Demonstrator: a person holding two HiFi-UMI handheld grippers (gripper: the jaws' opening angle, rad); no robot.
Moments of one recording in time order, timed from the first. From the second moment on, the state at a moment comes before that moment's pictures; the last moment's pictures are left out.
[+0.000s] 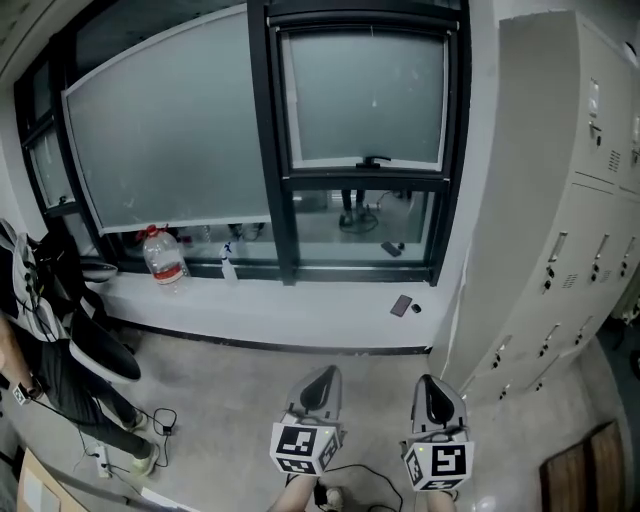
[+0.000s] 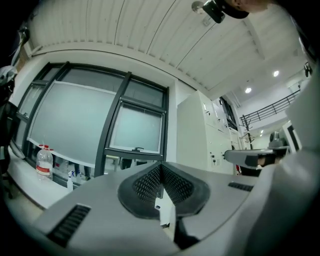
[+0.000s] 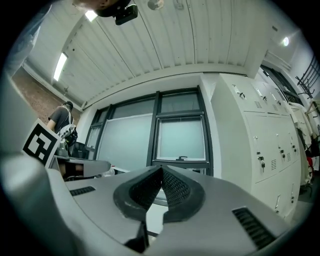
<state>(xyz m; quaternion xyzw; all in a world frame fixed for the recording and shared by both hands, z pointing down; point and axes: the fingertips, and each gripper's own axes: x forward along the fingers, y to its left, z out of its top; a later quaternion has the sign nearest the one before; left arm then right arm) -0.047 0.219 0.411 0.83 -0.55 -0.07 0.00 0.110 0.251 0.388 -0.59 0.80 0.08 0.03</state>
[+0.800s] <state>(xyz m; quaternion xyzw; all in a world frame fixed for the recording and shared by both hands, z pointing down) -0.031 0.397 0.388 0.82 -0.56 -0.08 -0.03 0.133 0.420 0.399 -0.59 0.80 0.05 0.07</state>
